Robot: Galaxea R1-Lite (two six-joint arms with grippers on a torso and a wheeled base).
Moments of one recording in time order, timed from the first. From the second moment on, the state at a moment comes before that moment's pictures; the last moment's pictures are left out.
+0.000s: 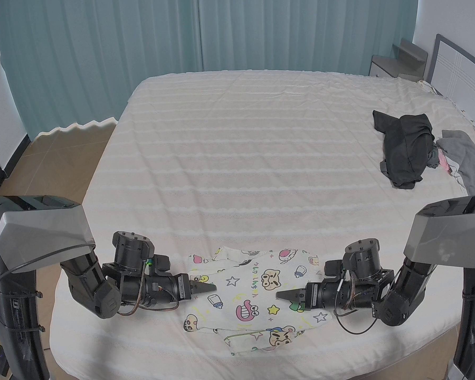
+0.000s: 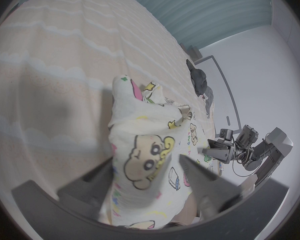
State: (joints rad) left arm -0.33 2.26 -0.63 -0.93 -0.57 -0.54; right arm 0.49 2.28 -0.56 -1.10 0.36 0.52
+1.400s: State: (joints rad) left arm -0.39 2.10 -0.62 -0.81 -0.50 -0.79; right arm 0.51 2.19 -0.52 -1.10 0.36 0.58
